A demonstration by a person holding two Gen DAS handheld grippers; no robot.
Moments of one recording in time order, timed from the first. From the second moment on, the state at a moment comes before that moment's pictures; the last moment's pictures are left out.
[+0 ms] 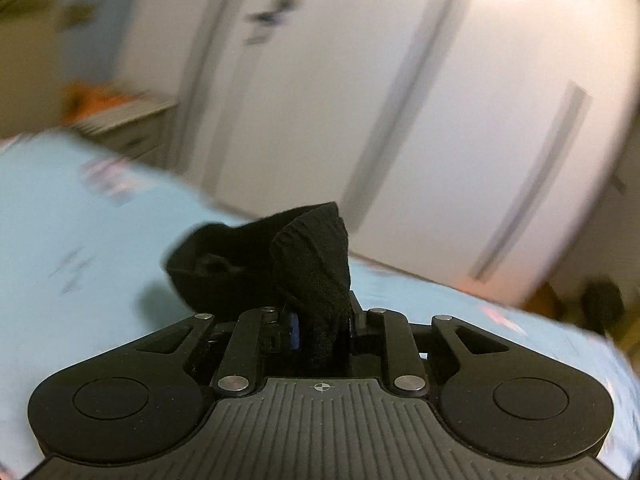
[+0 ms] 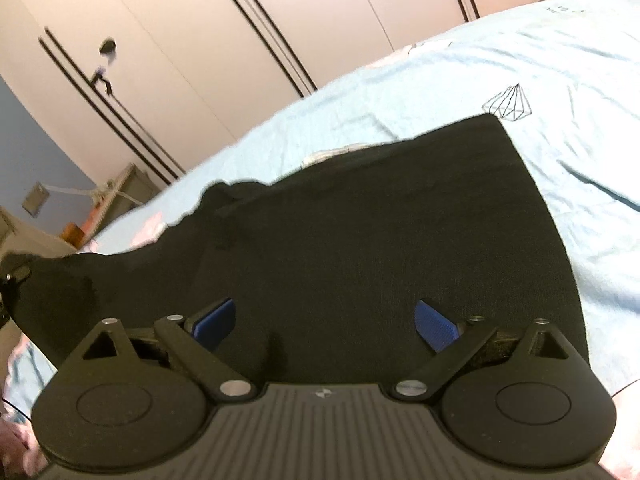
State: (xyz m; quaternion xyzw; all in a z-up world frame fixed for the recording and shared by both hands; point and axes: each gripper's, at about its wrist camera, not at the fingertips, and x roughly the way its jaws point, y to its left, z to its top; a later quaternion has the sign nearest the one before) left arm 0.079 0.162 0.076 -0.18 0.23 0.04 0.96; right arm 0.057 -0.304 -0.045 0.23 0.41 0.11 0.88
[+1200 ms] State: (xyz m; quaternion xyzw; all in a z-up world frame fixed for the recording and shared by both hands) left arm 0.039 0.090 -0.053 -0.27 0.42 0.09 0.86; right arm 0.138 -0.274 -0.089 0.33 0.51 0.23 0.76
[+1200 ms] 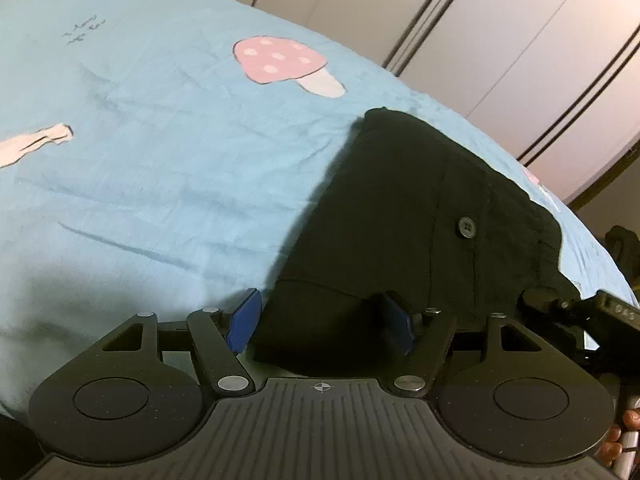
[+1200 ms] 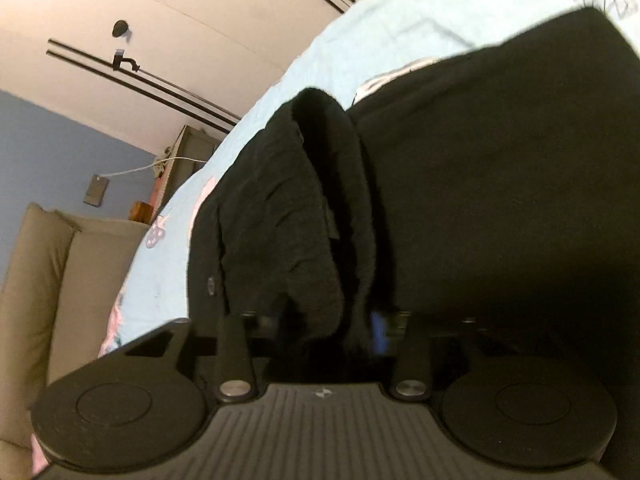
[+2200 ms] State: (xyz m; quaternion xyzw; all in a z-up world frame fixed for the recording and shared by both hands) left arm 0.031 0.055 -0.042 -0.21 0.46 0.02 0.87; right arm 0.088 -0.348 -0.047 0.28 0.49 0.05 0.83
